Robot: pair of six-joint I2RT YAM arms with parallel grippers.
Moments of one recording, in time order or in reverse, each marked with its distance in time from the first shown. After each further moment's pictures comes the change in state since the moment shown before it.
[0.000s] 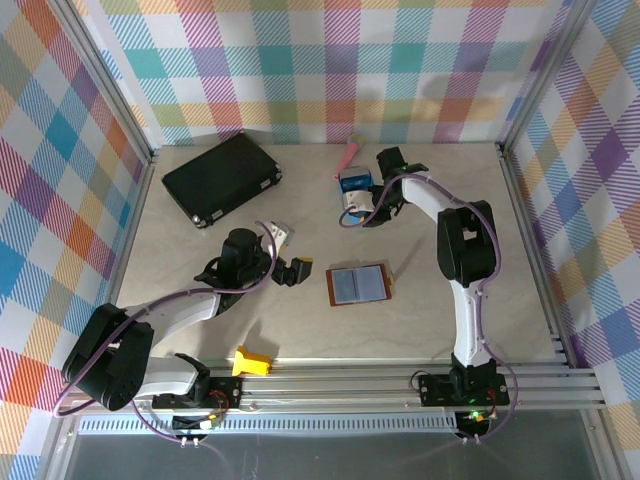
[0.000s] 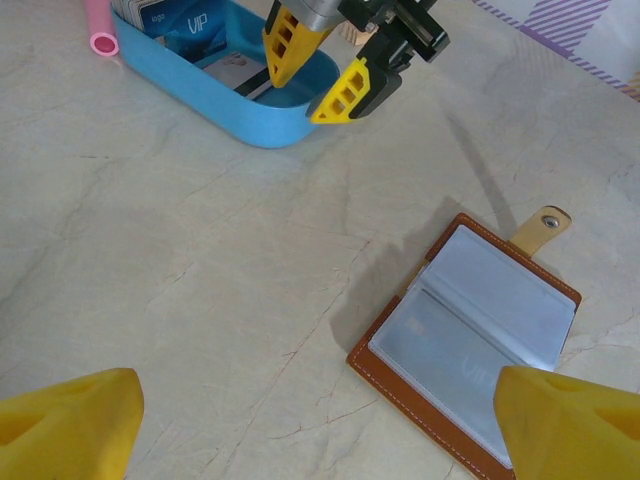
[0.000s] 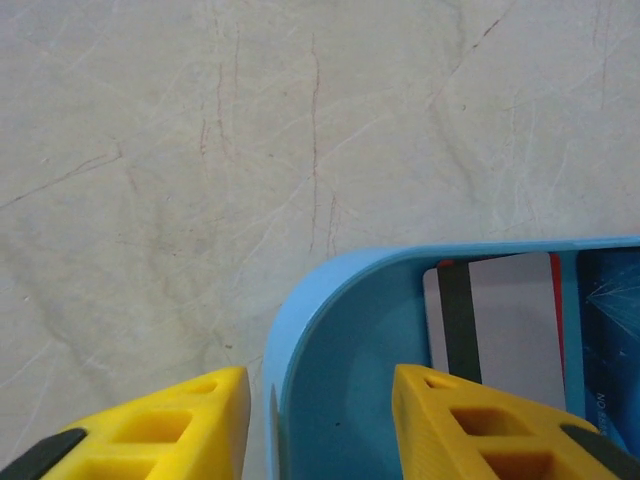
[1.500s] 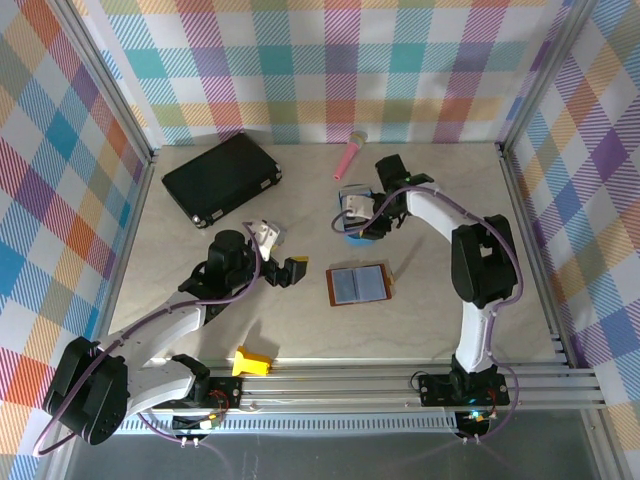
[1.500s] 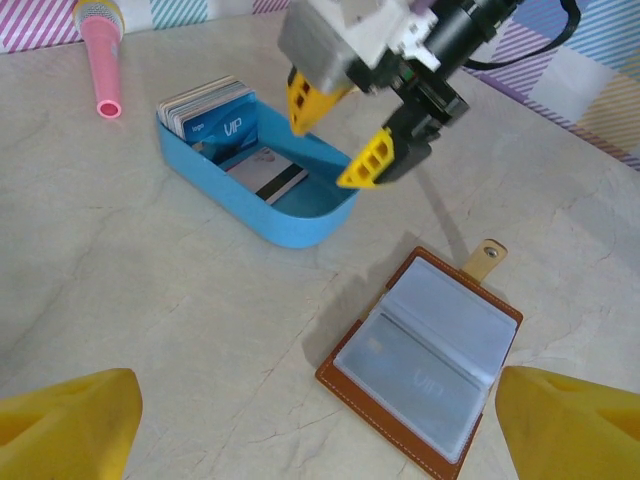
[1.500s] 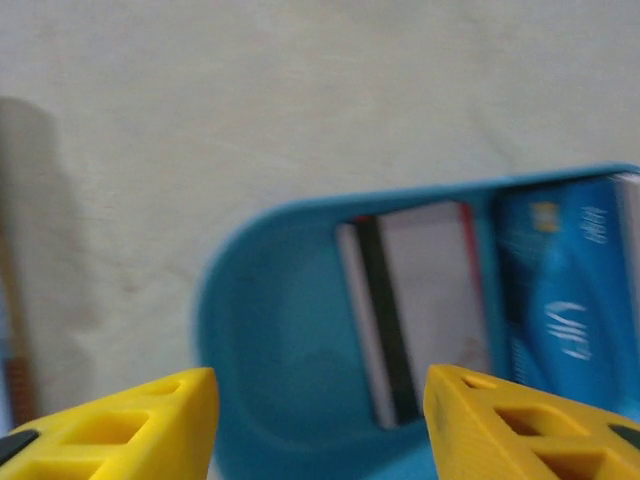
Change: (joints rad) left arm 0.000 -0.191 -0.002 -0.106 0.018 -0.008; right arm 0.047 -0.236 -0.244 0.092 0.080 0.261
